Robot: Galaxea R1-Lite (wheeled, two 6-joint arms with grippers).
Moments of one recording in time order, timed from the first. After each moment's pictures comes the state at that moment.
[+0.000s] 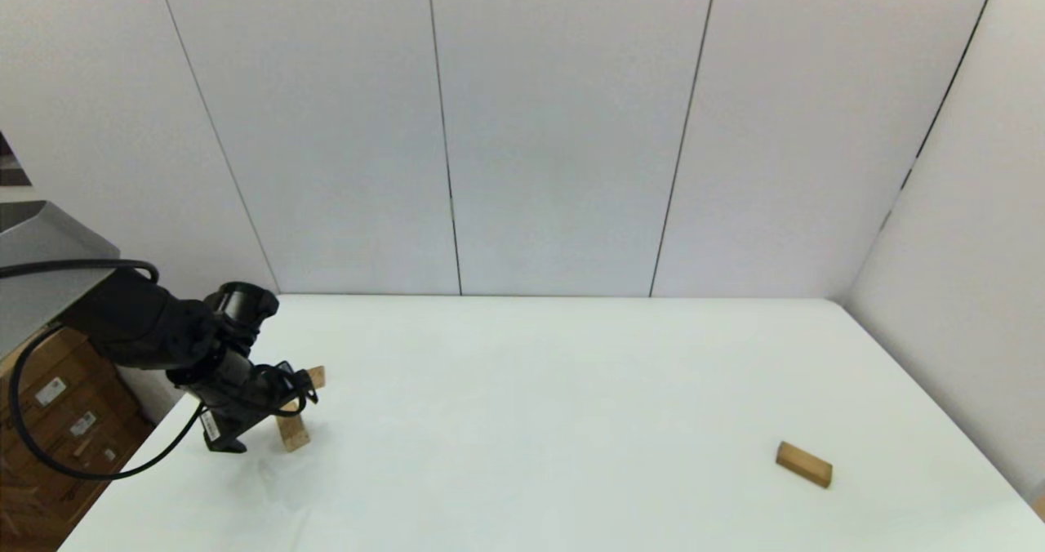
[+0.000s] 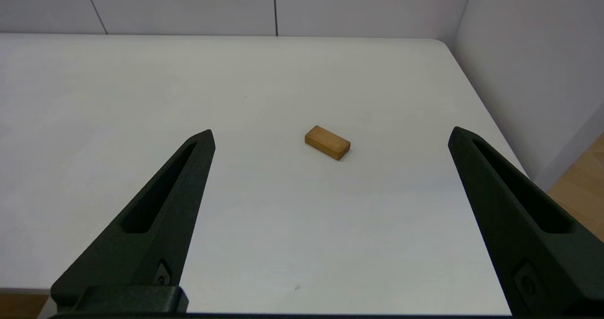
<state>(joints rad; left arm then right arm) 0.06 2.19 -1.06 0.10 0.00 -0.68 0.00 0.00 -0.05 0.12 0.00 0.00</state>
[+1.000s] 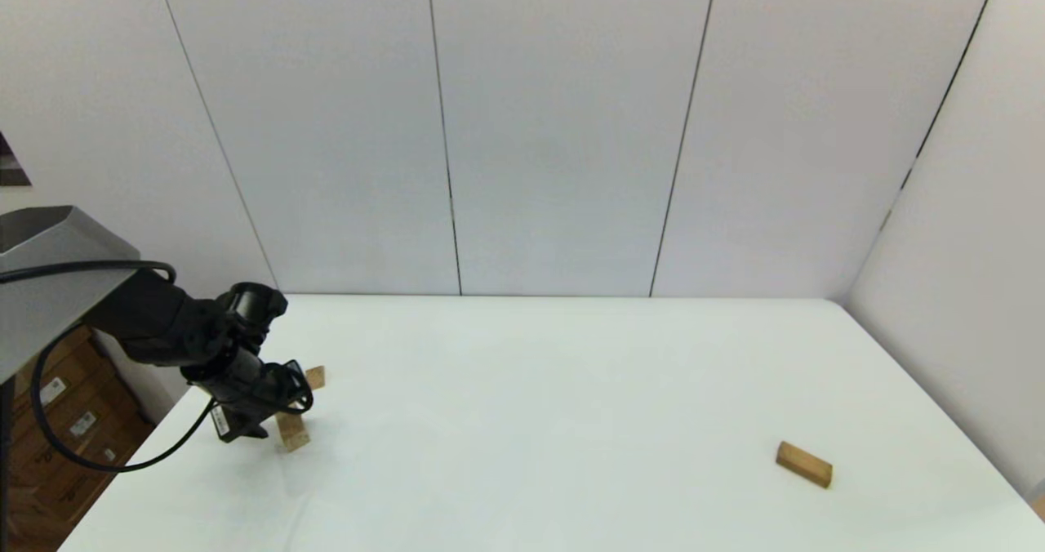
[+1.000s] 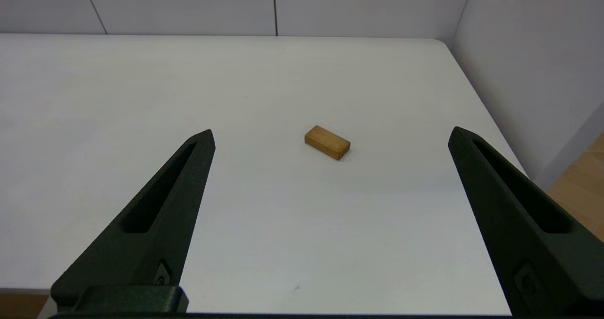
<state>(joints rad) 0.06 2.25 -1.11 0.11 0.00 -0.65 0.00 0.00 -0.05 0.12 0.00 0.00</state>
